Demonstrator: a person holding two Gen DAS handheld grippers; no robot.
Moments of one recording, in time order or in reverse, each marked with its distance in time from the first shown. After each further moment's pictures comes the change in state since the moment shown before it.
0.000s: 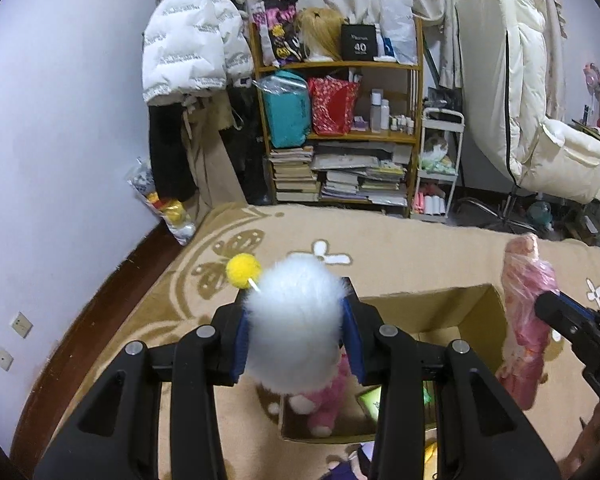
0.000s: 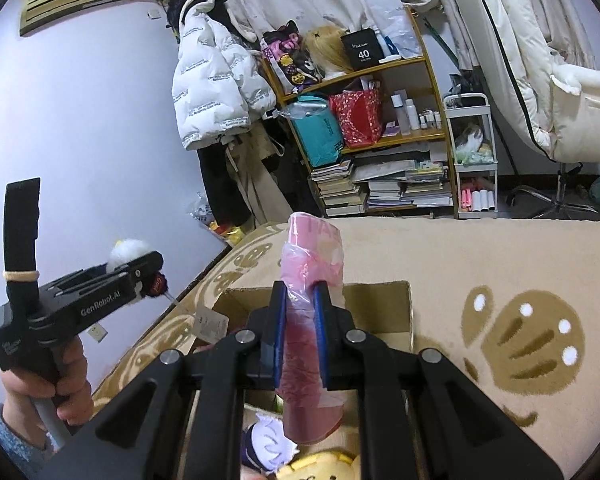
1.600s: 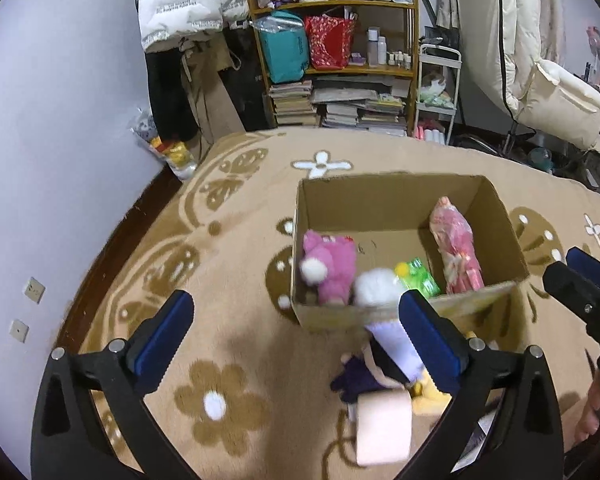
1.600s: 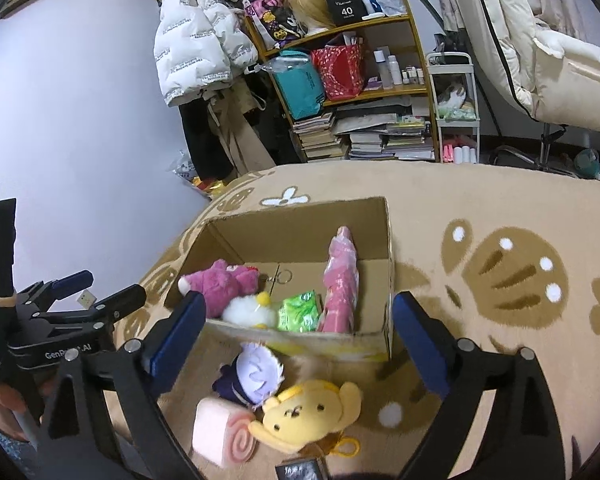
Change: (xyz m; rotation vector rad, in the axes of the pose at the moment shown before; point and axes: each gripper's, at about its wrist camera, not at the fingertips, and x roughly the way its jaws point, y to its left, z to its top) left arm -0.038 0.004 -0.072 0.029 0.224 0.006; right arm -0.016 -0.003 -0.042 0.018 0.164 -0.071
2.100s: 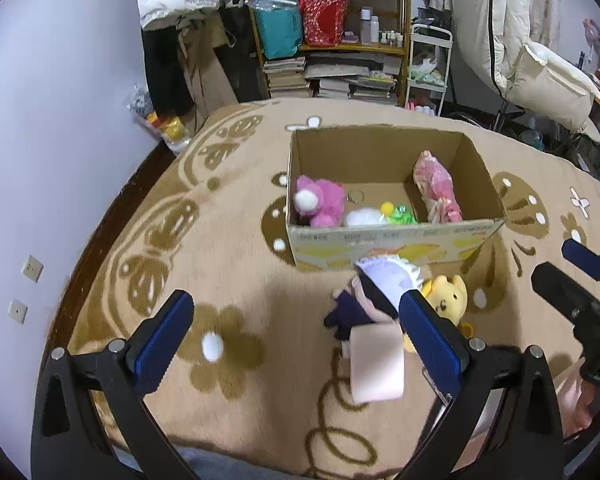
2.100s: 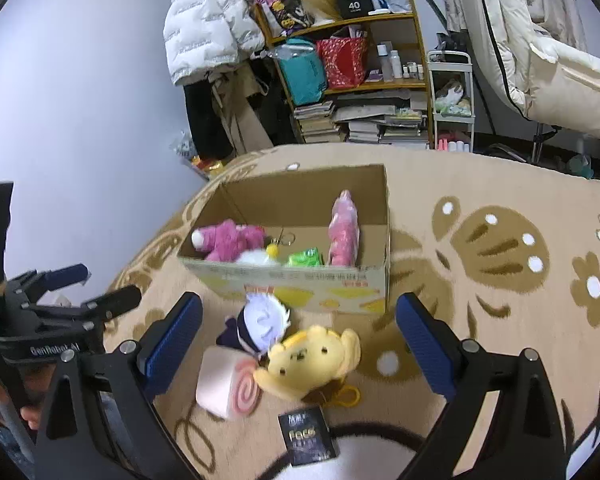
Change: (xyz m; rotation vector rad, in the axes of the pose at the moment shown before) left arm -0.028 -0.001 -0.044 -0.001 0.080 -0.018; right arm -0.033 0.018 -0.036 -0.049 0.042 -0.035
